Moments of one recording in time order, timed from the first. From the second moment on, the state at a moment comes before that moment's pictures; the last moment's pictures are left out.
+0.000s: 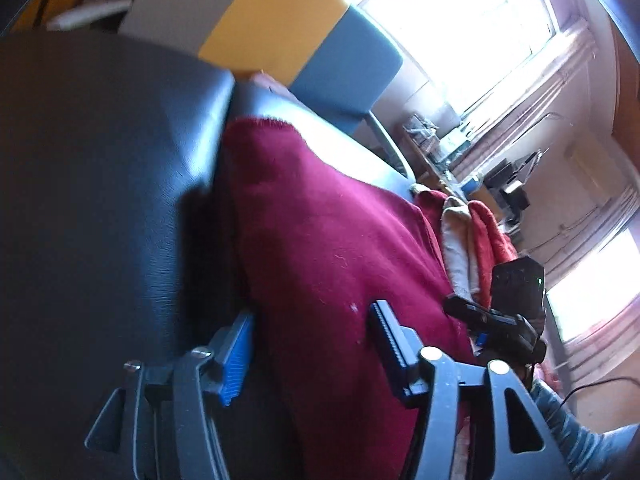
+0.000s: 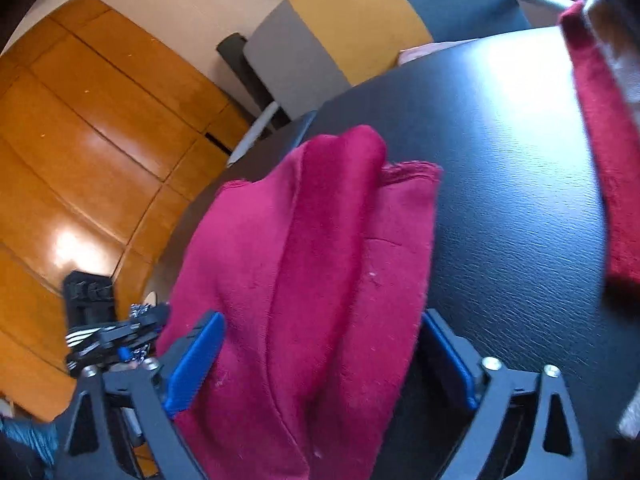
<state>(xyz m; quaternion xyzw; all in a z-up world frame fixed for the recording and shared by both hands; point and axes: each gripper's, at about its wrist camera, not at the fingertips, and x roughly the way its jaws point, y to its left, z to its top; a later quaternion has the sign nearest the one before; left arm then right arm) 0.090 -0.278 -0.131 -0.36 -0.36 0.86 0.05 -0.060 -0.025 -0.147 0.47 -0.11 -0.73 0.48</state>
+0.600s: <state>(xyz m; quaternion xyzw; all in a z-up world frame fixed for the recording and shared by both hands) 0.244 -0.342 -0.081 -0.26 -0.40 0.88 0.00 0.001 -0.191 -0.121 0.48 -0.03 -0.64 0.60</state>
